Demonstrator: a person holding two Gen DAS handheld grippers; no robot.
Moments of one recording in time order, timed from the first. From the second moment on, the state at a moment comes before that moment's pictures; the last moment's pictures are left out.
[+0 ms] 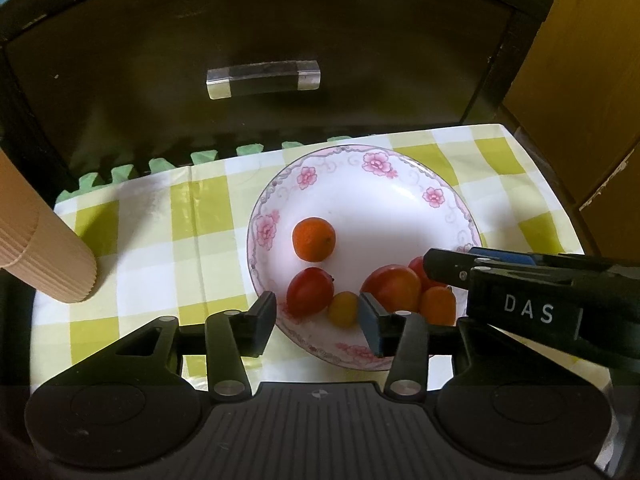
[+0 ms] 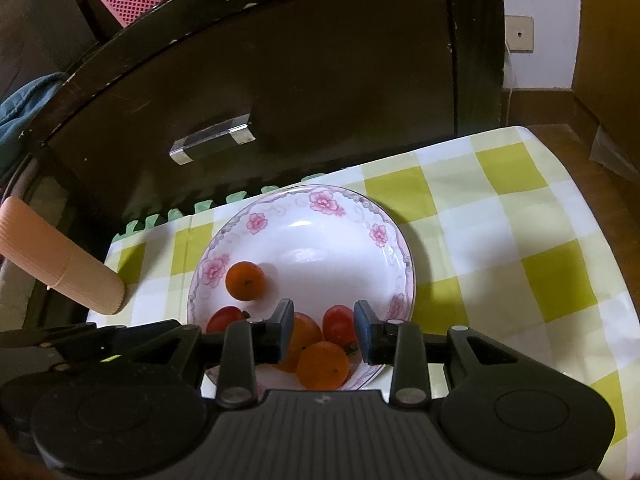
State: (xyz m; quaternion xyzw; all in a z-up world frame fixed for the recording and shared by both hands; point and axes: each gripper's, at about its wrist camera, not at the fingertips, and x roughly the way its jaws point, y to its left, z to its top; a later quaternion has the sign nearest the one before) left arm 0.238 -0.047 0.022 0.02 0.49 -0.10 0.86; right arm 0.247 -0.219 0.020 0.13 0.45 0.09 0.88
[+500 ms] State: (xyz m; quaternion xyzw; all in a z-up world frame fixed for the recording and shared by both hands) left arm 0.217 -0.051 0.030 0.04 0.48 -0.10 0.87; right arm 0.226 -0.218 0.030 0.11 0.45 0.09 0.88
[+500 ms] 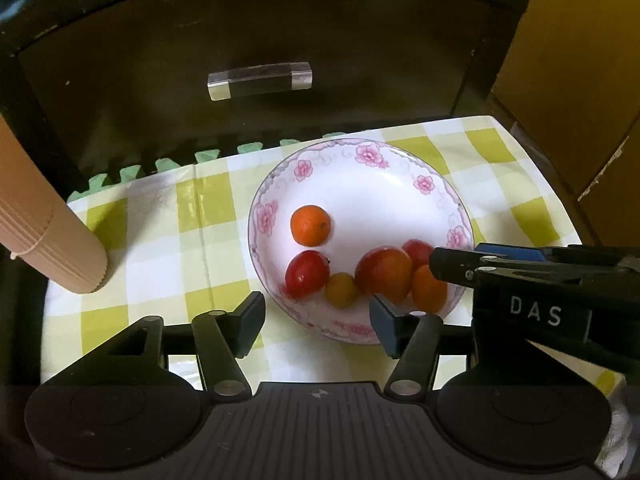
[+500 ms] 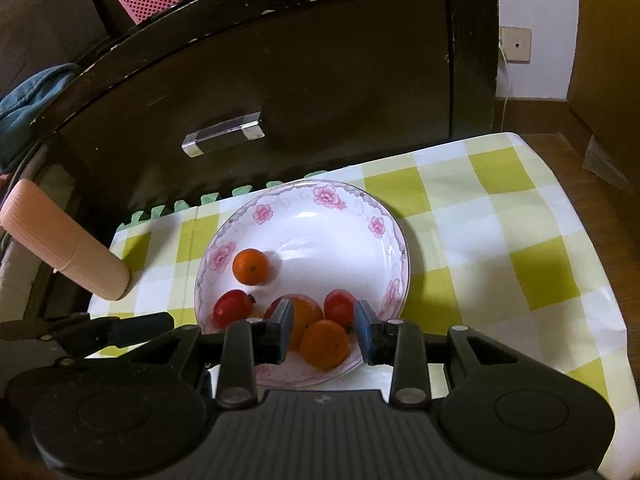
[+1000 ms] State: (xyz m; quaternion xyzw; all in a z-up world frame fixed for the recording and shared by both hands) left arm 0.191 -0.048 0.032 0.05 0.48 -0.10 0.87; right arm 0.198 -0.214 0.032 0.11 0.45 0.10 0.88
